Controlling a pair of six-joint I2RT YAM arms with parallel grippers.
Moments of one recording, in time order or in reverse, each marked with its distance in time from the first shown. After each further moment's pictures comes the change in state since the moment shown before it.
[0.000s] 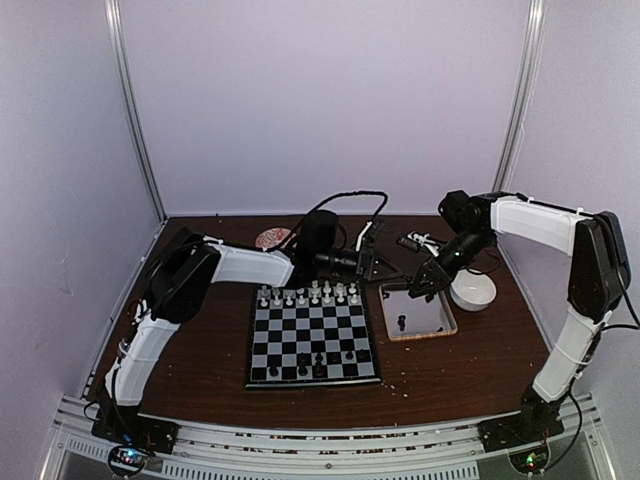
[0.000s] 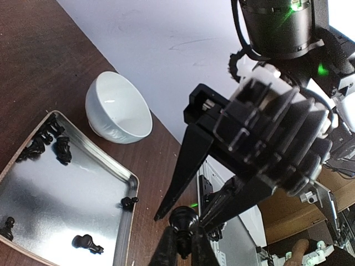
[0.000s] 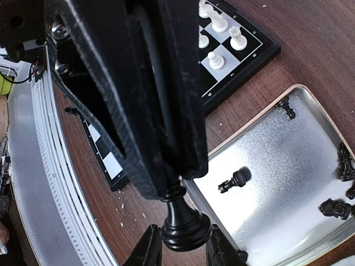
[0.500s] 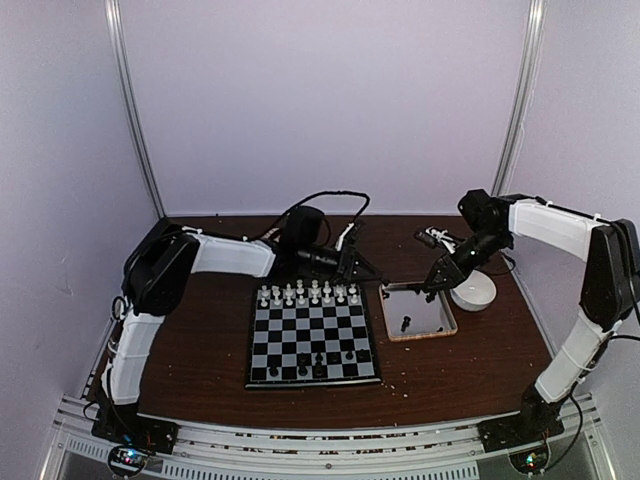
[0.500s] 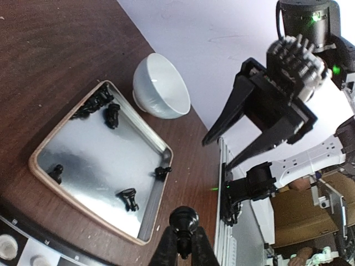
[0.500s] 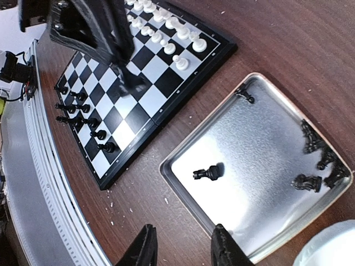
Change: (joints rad) left arm 0.055 -0.114 -0.114 -0.223 -0.020 0.127; right arm -0.081 -0.079 -0.074 0.043 0.003 0.016
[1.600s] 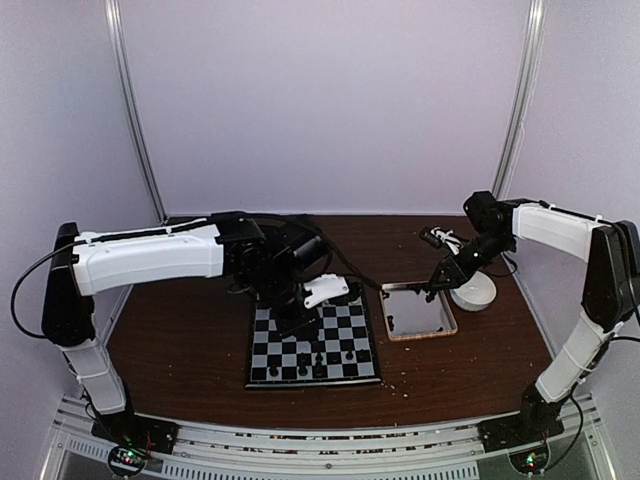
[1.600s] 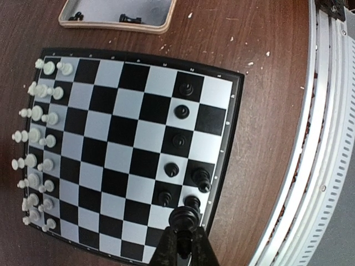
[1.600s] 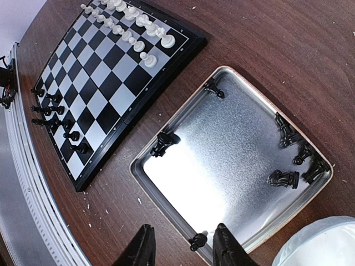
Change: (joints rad) left arm -0.291 -0.531 -0.105 -1.241 -0.787 0.928; right arm -0.042 -0.021 -0.050 0.086 0.064 0.002
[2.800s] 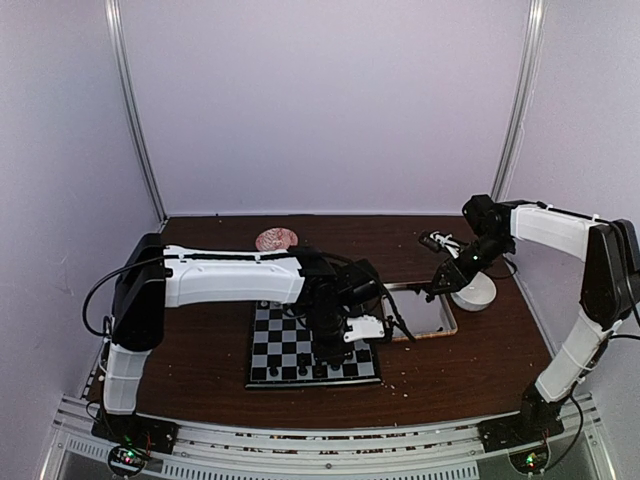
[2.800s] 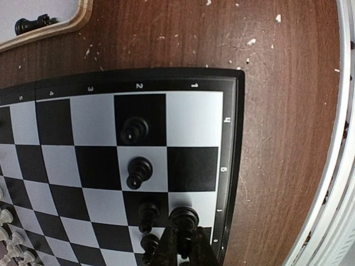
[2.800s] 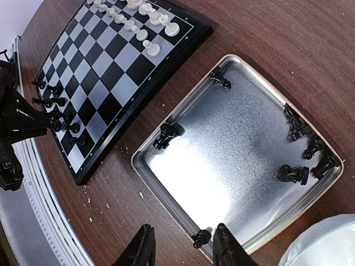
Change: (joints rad) left arm -0.086 0.378 0.243 -0.056 -0.026 0.137; right arm 0.000 0.014 -0.006 -0.024 -0.005 -0.023
